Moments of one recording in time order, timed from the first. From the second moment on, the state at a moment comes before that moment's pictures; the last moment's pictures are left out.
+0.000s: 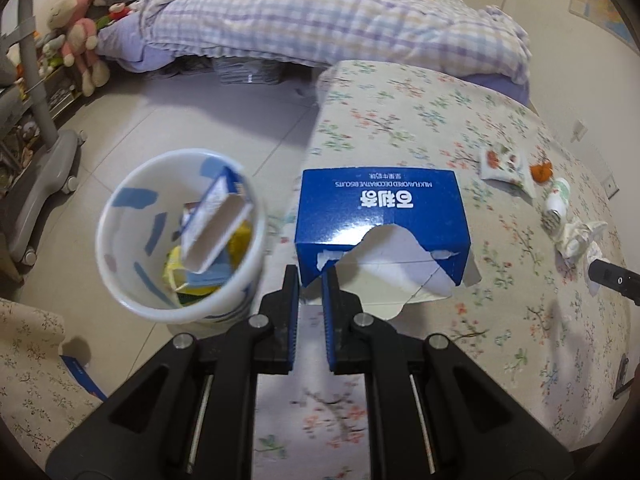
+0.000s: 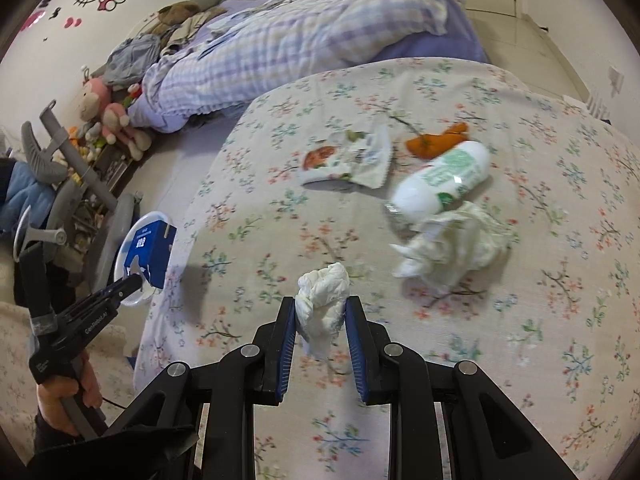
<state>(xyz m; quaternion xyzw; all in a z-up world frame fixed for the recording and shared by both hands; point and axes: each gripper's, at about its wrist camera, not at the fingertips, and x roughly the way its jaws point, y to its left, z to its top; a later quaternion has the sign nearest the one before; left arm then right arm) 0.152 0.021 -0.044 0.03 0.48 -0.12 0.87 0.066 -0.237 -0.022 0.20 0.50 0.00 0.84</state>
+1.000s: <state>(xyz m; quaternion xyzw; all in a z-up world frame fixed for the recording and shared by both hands) 0.208 0.159 -0.086 -0.01 0.52 0.10 0.85 0.154 -0.111 -0.048 0.16 0.52 0.08 0.83</state>
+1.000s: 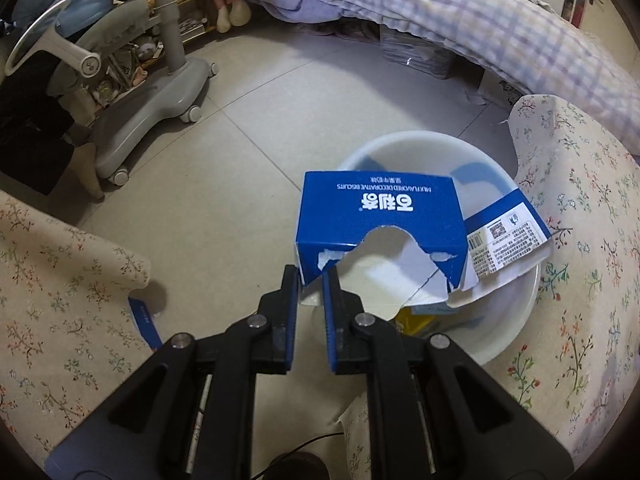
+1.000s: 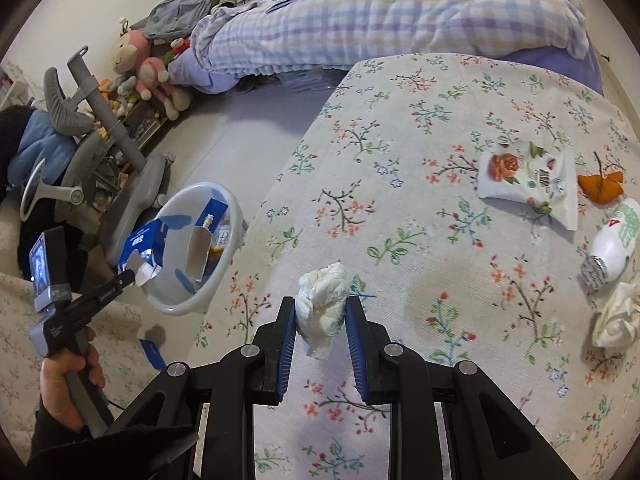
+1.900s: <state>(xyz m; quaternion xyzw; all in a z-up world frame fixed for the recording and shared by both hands) 0.184 0.209 -0.063 -0.02 0.51 0.08 0.86 0.228 0.042 -0.062 0.16 0.54 0.17 0.81</state>
